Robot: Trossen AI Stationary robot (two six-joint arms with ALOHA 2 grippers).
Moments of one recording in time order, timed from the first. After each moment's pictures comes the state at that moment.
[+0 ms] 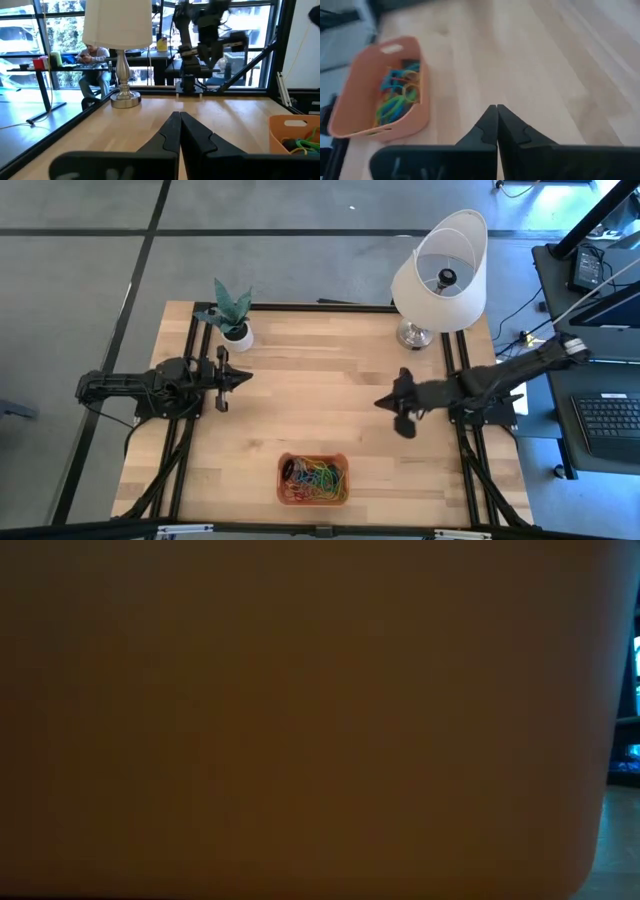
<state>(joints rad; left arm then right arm) 0.03 0.00 0.01 0.07 -0.11 0.01 0.33 1.02 0.69 -0.30 0.32 0.47</state>
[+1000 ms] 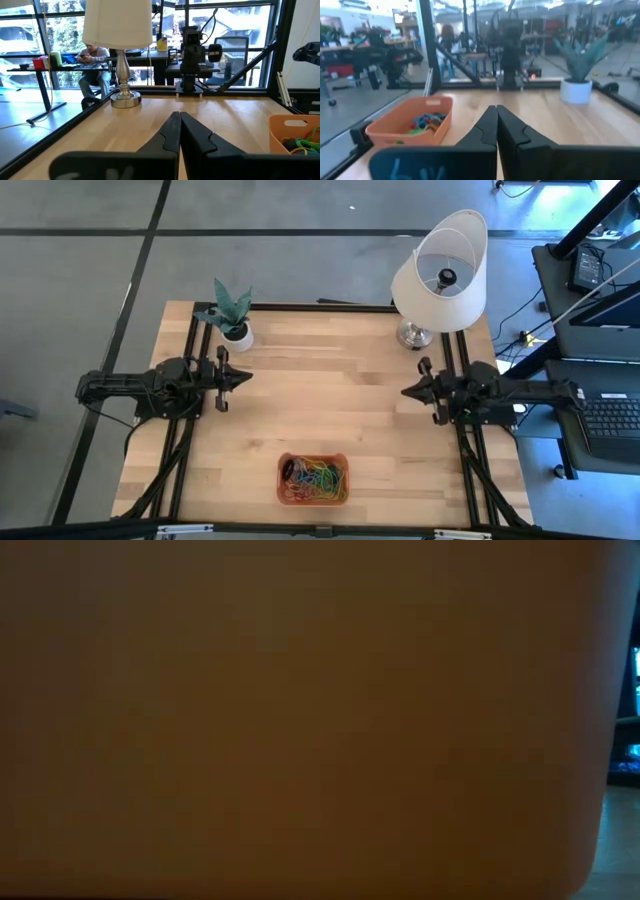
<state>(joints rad) 0.03 0.00 0.01 0.07 -0.11 0.01 -0.04 0.11 0.01 0.18 -0.19 0.07</state>
